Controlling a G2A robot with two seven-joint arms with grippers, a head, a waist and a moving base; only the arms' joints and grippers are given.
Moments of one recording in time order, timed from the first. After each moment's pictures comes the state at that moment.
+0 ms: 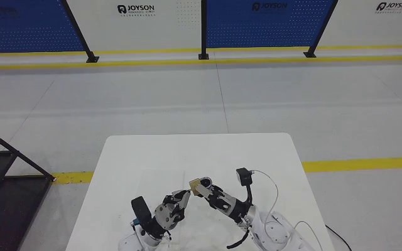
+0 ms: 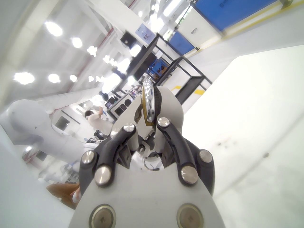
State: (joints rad) left arm 1.86 -1.18 -1.18 -1.64 1.40 -0.51 0.88; right arm -1.62 -1.19 0.98 -1.70 -0.21 -0.69 0.23
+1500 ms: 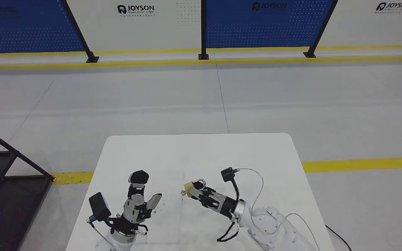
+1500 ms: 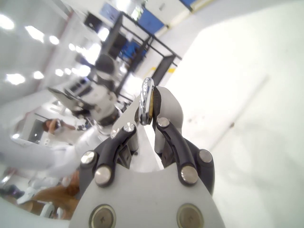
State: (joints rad) left arm 2.01 -1.13 -1.43 -1.77 1.06 -0.68 0.83; right arm -1.51 -1.20 0.89 -1.65 -0.31 -0.35 0.40
